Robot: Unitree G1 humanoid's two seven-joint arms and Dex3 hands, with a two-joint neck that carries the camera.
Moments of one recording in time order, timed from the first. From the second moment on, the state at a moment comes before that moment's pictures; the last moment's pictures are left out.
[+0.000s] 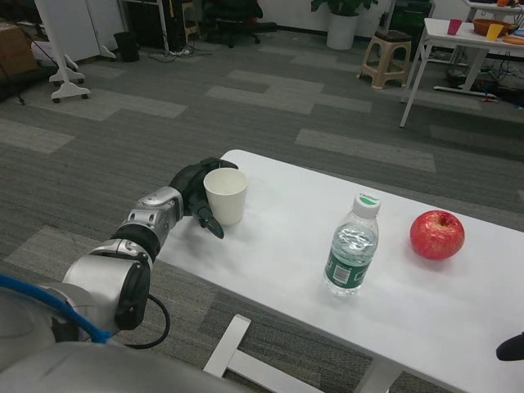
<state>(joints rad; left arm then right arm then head) -0.55 0.33 0.50 0.97 -0.10 -0.03 -0.40 -0.30 -0.65 0.23 0.39 0.48 -0.74 -0.08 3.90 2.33</state>
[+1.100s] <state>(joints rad) -0.50 0.34 0.34 0.77 -0.25 0.01 -0.39 -0.30 -0.65 0.23 0.39 0.48 -0.74 -0.08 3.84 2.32</state>
